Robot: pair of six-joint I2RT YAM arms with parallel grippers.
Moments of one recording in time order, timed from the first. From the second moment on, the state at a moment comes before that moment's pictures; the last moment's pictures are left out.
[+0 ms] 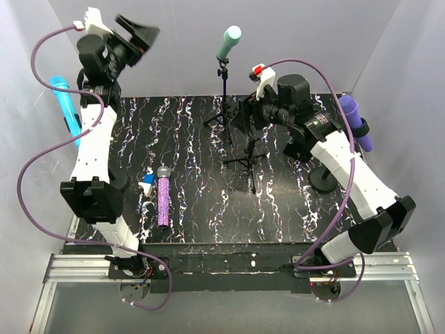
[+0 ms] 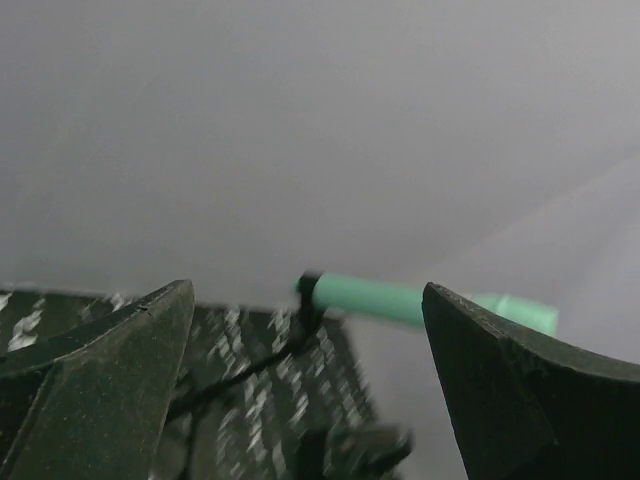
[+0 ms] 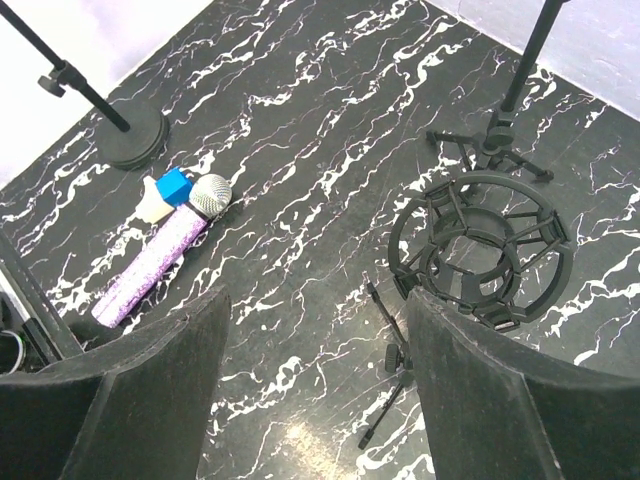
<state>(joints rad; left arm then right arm) 0.00 1.79 2.08 -0.10 0.30 -0.92 0.58 1.49 1.66 -0.54 -0.30 0.08</state>
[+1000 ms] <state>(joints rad) -0.02 1.34 1.25 -0.54 0.67 -0.20 0.58 1.65 1.63 -0.74 -0.01 -0.09</state>
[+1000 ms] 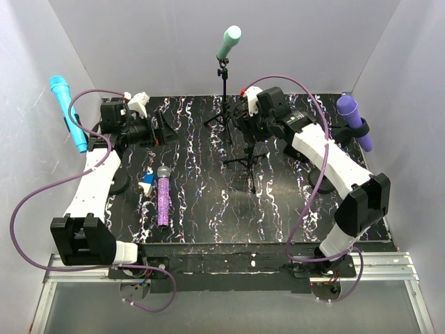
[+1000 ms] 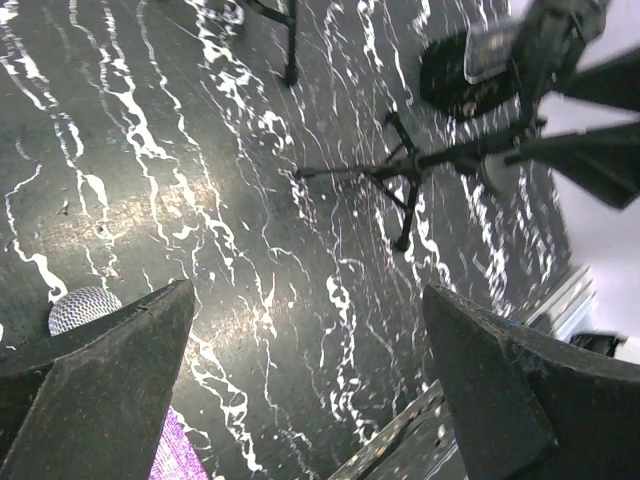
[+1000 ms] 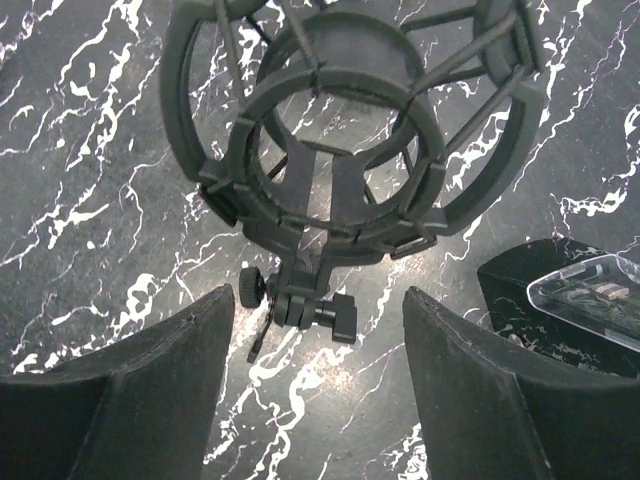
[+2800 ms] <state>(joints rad) 0.07 1.46 1.56 -0.48 0.85 -0.19 0.36 1.68 1.82 -0.33 -0.18 0.06</state>
